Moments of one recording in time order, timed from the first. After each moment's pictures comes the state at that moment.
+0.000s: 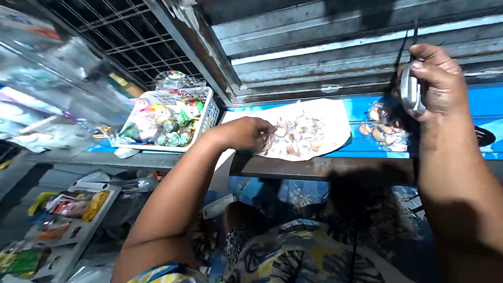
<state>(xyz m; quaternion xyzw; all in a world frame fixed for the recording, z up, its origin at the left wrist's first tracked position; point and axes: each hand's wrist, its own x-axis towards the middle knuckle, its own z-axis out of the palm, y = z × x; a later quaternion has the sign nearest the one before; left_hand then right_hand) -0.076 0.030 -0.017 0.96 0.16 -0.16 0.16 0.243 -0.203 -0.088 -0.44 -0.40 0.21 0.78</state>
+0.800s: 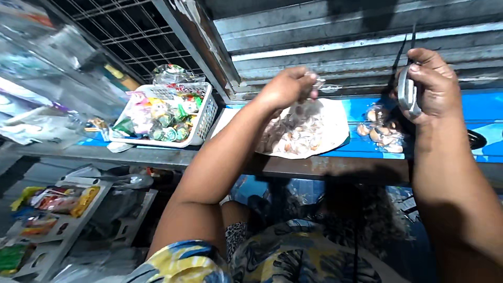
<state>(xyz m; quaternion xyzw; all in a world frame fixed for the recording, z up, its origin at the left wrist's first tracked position) 0.018 -0.012 0.001 0.82 0.19 0.10 0.53 0.242 -0.202 -0.089 -0.43 -0.39 0.21 0.78</state>
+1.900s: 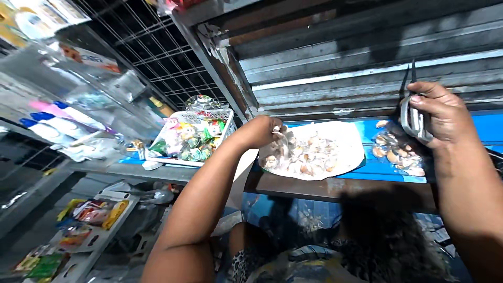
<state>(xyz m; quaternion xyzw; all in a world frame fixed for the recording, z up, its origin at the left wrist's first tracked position) -0.053 0.043 0.010 0.97 0.19 -0.06 0.13 0.235 -0.202 -0.094 -0.46 -0.38 0.23 0.77</state>
